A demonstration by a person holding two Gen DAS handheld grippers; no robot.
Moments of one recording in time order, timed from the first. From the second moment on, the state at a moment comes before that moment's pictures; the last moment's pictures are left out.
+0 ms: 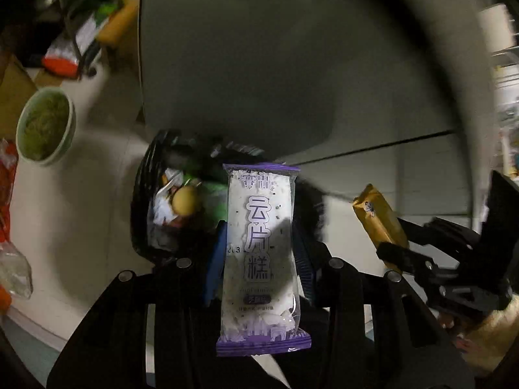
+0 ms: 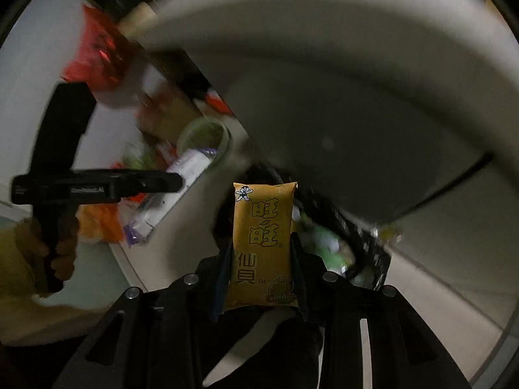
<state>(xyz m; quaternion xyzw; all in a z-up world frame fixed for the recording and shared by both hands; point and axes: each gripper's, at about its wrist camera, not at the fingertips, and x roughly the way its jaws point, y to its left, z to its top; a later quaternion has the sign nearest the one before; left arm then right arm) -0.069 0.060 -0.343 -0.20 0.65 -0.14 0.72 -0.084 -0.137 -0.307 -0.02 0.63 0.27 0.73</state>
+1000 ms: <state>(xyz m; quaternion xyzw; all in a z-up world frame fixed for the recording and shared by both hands) -0.073 0.068 -0.288 -0.13 0.63 -0.12 0.75 -0.077 -0.124 -0.264 0.00 0.58 0.26 0.77</state>
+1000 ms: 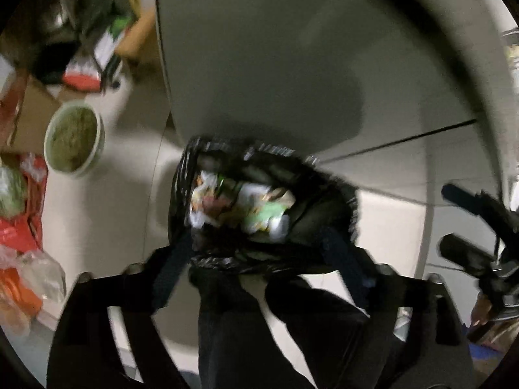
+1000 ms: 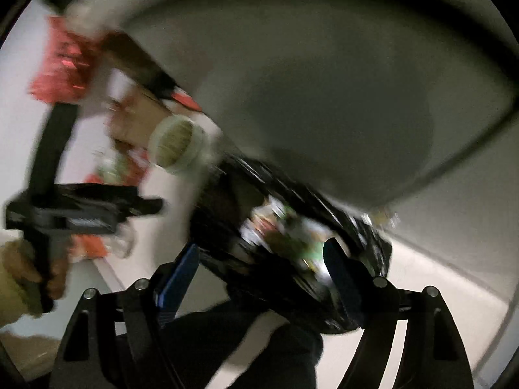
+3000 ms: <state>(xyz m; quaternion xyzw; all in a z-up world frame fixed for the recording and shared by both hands) 0.252 0.072 -0.130 -0.14 0.55 0.00 0.82 0.034 -0.210 -0.065 0.11 0.40 0.13 0.90</state>
